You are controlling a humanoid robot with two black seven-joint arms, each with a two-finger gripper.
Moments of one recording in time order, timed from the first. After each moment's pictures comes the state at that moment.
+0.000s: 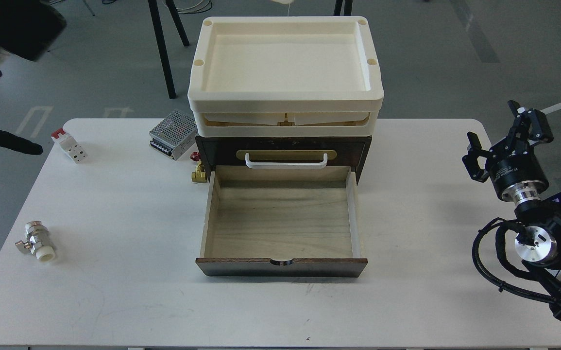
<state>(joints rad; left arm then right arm) -0.77 0.81 -0.83 -1.60 1.16 0.02 -0.49 0.37 -0.50 0.90 1.04 -0.16 0.05 0.49</state>
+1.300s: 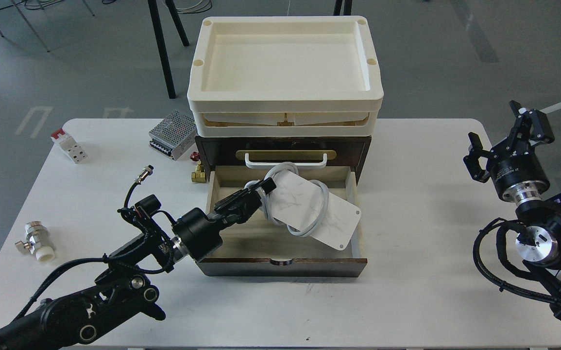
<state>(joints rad) -0.35 0.33 -0.56 -1.25 1.47 0.21 -0.49 0.37 -0.50 0.90 1.03 -0.16 0.05 0.49</state>
